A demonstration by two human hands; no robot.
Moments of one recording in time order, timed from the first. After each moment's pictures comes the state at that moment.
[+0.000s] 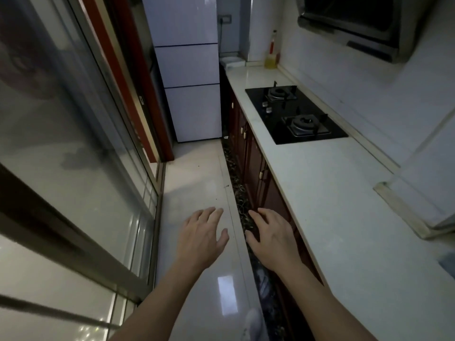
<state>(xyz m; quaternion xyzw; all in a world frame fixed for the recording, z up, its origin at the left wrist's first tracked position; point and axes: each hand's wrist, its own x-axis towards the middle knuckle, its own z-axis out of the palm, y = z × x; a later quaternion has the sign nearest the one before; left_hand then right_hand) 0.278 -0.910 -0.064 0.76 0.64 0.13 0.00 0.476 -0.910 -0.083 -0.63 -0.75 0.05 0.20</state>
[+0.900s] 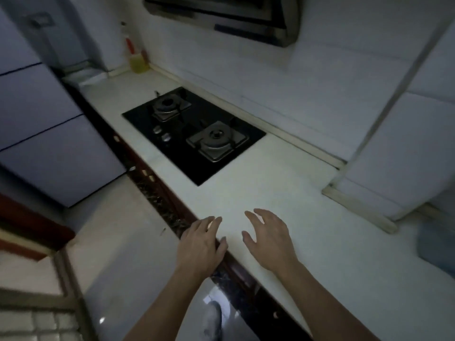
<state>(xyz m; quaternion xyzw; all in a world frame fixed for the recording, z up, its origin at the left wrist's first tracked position) 0.461 -0.527 -0.100 0.91 0.40 0.04 0.08 0.630 -0.623 -0.120 -0.82 -0.53 0.04 0.21</state>
